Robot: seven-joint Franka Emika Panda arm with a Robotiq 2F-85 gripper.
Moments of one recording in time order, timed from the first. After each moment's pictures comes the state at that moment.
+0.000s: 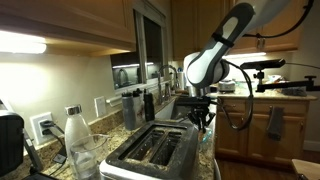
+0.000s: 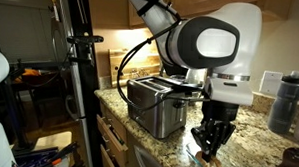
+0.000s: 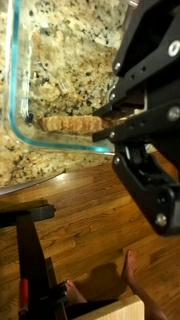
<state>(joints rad) -0.16 0.18 -0.19 -2.27 -0.04 2.39 1.32</state>
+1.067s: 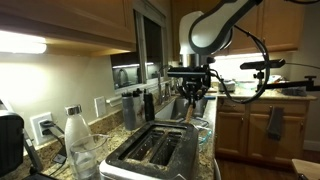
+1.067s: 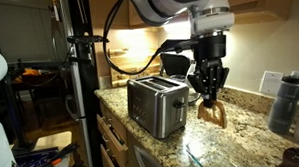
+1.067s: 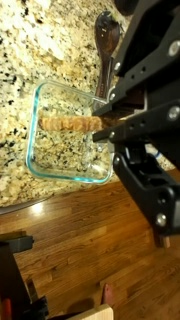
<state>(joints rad) -0.12 -0.11 -0.11 -2.29 -0.19 2.30 1.44</state>
